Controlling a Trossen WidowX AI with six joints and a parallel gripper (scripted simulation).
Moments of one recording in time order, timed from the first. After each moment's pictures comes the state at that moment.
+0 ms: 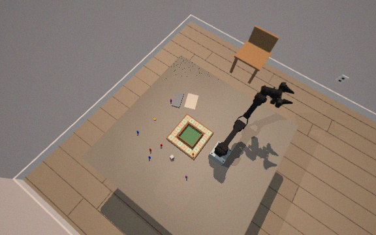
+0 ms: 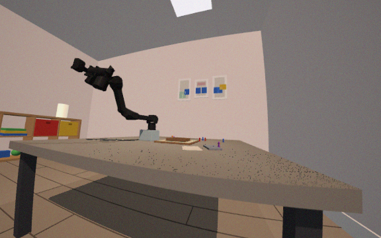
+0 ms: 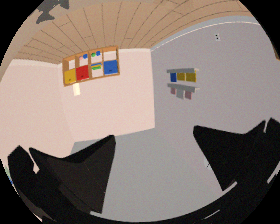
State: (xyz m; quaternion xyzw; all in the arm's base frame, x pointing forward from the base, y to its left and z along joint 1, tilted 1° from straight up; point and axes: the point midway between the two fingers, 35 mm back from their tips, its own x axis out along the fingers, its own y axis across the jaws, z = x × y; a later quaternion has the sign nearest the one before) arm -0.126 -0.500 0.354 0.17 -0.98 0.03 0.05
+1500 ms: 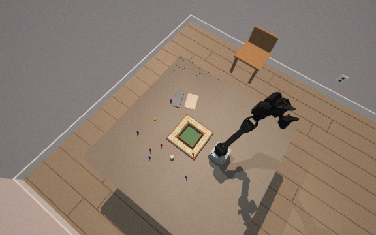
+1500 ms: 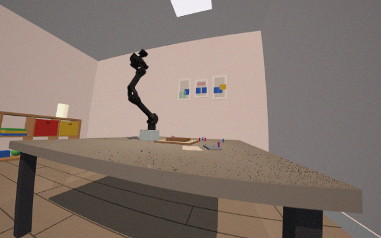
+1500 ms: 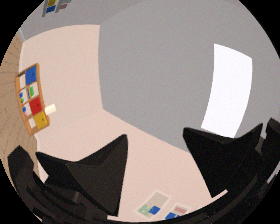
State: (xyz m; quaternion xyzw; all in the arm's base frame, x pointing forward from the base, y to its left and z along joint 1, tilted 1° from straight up) arm -0.128 -0.113 0.678 0.23 -0.62 0.67 0.34
